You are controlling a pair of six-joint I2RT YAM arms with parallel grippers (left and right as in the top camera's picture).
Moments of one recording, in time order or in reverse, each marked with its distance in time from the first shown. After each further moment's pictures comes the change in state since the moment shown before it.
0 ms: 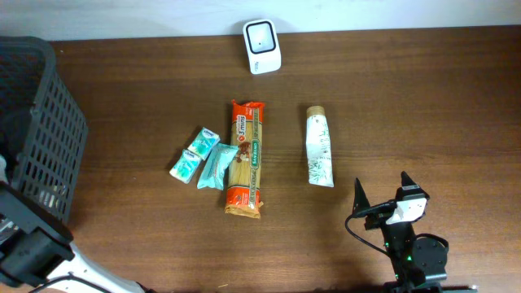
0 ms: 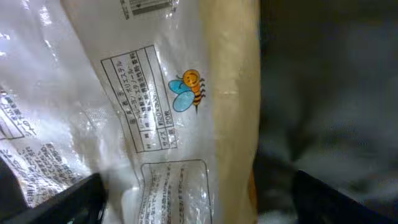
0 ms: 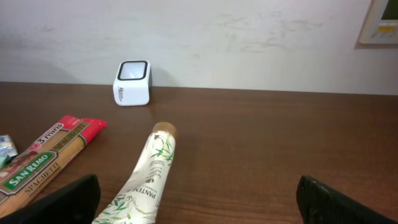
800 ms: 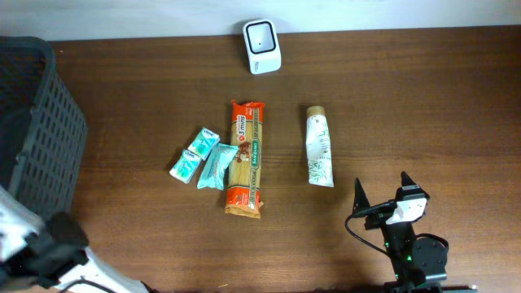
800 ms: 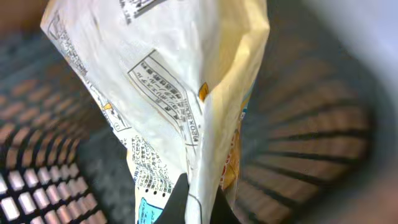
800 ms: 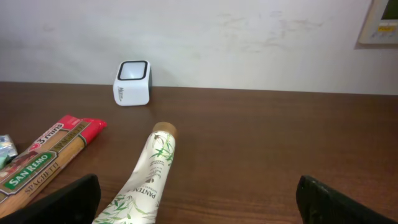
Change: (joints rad) left arm -0.132 -0.087 0.978 -0.513 0.022 0.002; right arm 0.000 0.000 0.000 0.000 0.000 0.000
